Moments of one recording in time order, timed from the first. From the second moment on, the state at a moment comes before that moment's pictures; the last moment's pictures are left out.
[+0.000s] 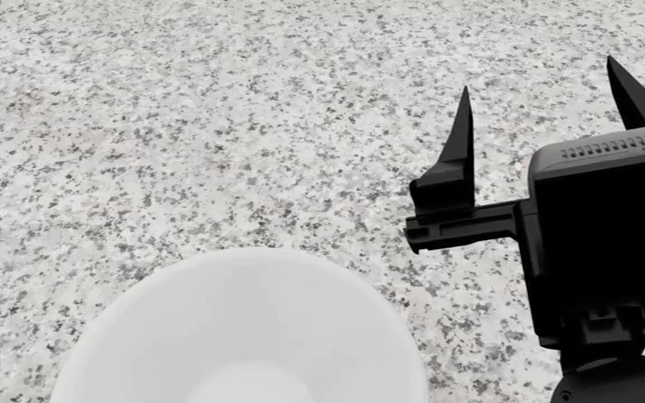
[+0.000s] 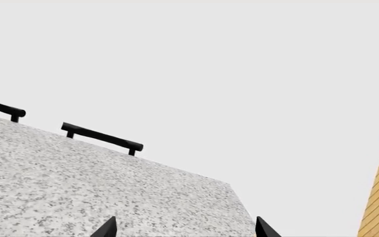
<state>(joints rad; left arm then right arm) -0.39 -0.90 -0.03 0.15 -1.02 -0.75 -0.32 0.61 0.50 -0.14 -0.62 0.32 0.75 0.21</state>
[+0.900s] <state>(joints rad) -0.71 -0.71 0.19 -0.31 -0.75 -0.60 -0.28 0.60 0.51 -0.15 -0.60 0.32 0.75 0.22</state>
